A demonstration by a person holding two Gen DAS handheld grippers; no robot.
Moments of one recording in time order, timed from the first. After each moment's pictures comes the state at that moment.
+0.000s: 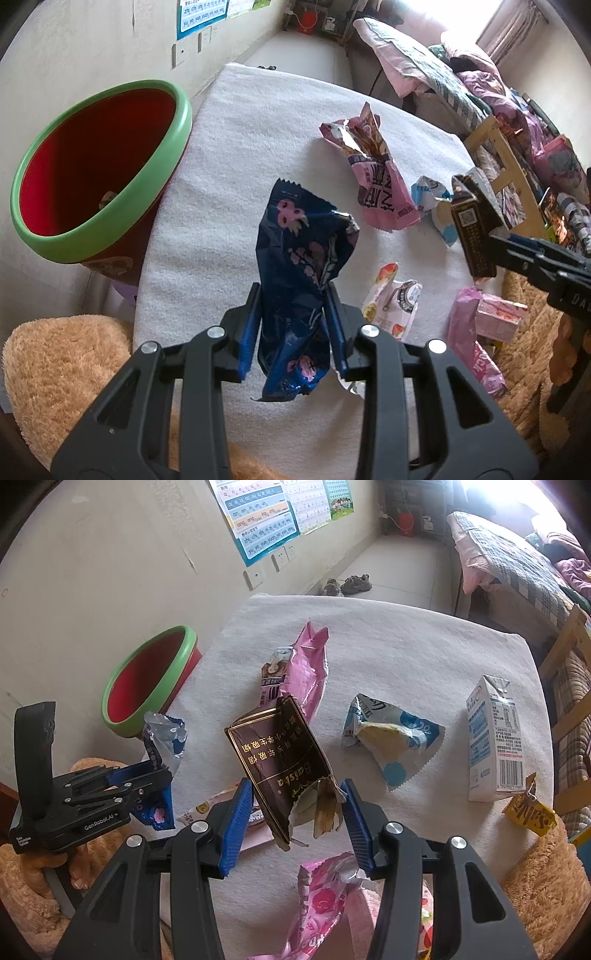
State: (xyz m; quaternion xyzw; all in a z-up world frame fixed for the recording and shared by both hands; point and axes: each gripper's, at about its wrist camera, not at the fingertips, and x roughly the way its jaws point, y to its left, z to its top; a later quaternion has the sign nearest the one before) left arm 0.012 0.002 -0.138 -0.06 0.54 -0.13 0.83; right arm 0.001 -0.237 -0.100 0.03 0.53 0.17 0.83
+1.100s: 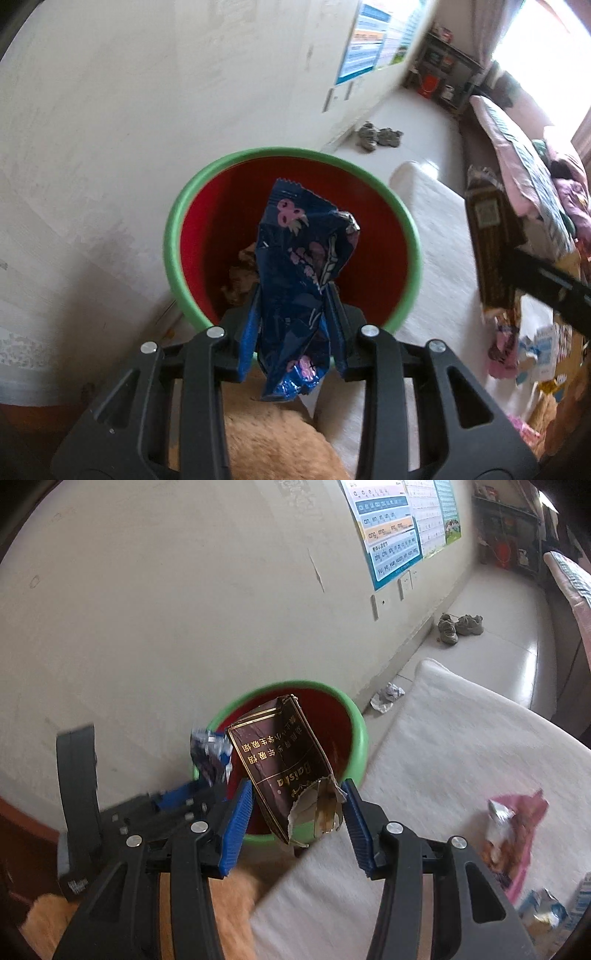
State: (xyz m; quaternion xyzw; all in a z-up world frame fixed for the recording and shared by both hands) left arm 0.078 0.168 -0.106 -0.14 0.49 0.09 0.86; right arm 0.120 -0.016 -0.060 0.03 0.49 0.32 0.81
